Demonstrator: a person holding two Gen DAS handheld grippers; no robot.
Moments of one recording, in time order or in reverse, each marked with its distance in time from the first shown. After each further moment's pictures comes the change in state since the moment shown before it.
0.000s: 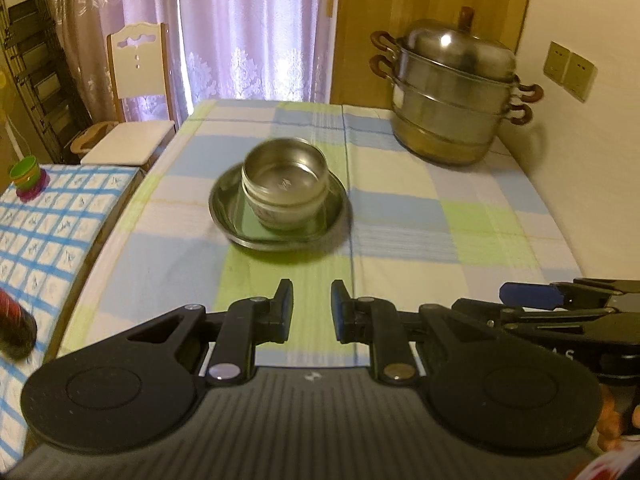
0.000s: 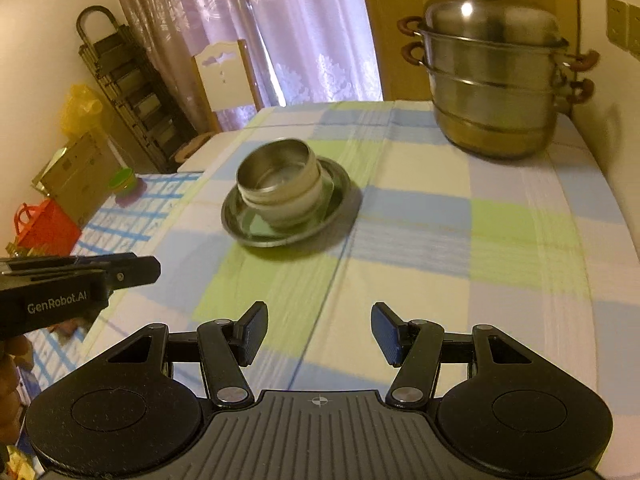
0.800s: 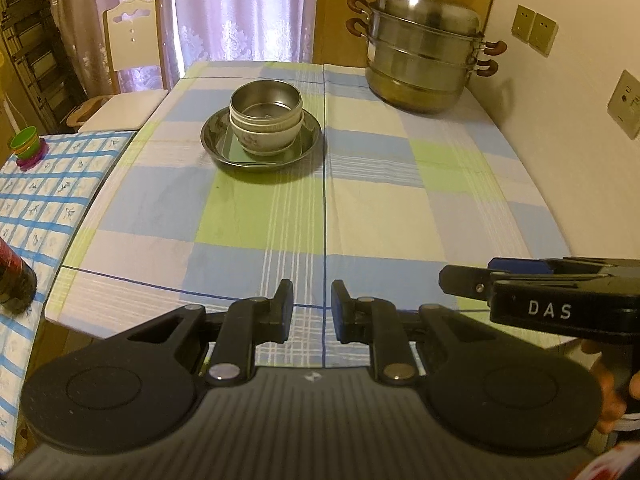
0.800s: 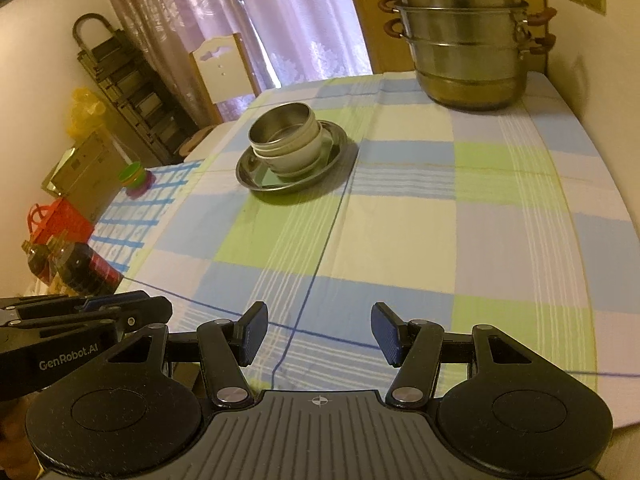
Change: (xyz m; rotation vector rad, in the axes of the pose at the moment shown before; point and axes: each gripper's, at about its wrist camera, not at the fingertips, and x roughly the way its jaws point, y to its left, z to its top) left arm -0.059 -0.021 -0.079 0.016 0.071 -0.023; right arm -0.056 0.007 -0.069 0.074 0.025 0.017
